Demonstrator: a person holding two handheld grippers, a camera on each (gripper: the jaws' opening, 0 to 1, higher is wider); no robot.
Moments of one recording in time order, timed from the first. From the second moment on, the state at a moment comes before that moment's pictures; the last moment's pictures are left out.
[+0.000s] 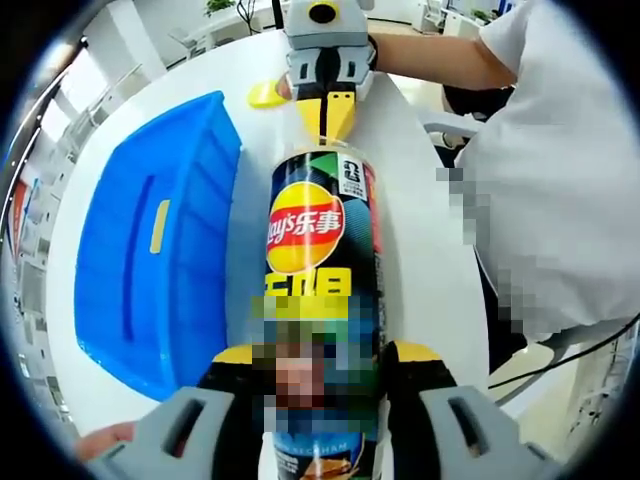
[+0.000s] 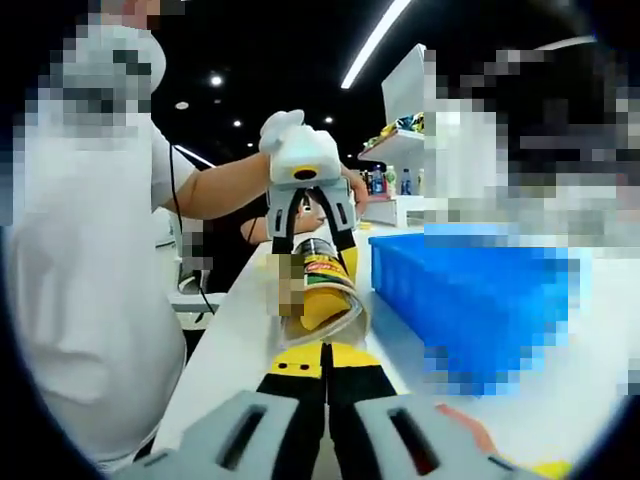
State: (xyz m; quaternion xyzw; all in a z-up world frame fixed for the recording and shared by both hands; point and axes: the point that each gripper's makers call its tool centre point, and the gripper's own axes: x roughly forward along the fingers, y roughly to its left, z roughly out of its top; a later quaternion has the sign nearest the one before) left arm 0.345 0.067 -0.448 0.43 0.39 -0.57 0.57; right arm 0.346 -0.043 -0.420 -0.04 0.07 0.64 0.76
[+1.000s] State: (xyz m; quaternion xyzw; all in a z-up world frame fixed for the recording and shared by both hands) left arm 0.344 0.066 -0.454 0.43 0.40 -0.57 0.57; right arm 0.347 -0.014 -0.420 -0.03 0.08 0.67 0.74
